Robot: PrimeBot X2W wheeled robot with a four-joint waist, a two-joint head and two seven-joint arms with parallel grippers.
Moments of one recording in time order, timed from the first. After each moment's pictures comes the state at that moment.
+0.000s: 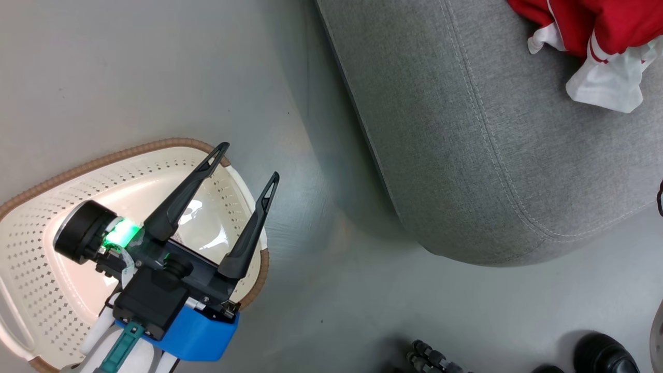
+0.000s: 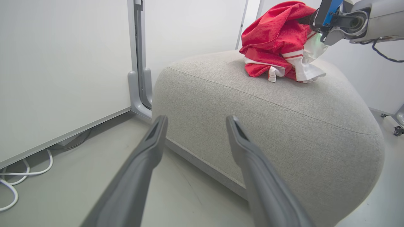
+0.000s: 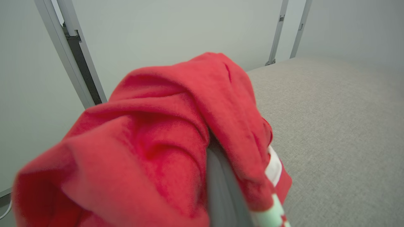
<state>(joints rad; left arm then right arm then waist) -0.25 0.44 -0.43 -0.25 -0.13 -0.10 -0.17 -1.06 -0.25 -0.32 0.86 0.32 0.13 -0.26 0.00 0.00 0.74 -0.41</state>
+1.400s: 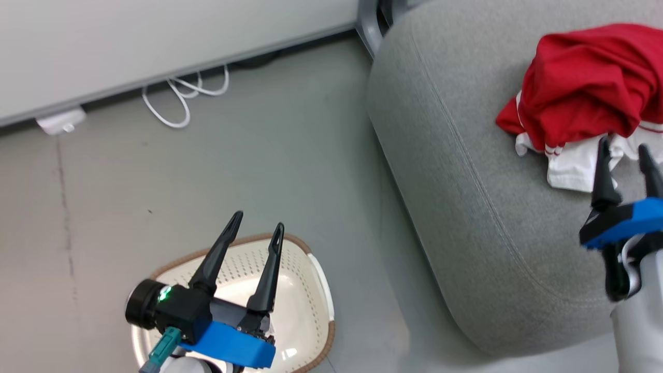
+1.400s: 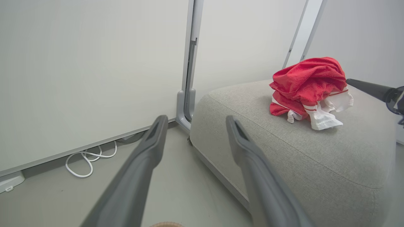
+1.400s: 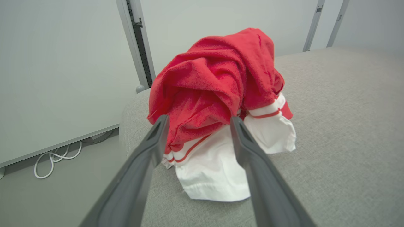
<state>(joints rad) -0.12 0.17 -0.37 0.09 -0.23 -0.11 -0.26 -0.58 -0.20 -0.25 0.74 0.17 0.13 -0.26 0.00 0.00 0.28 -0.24</state>
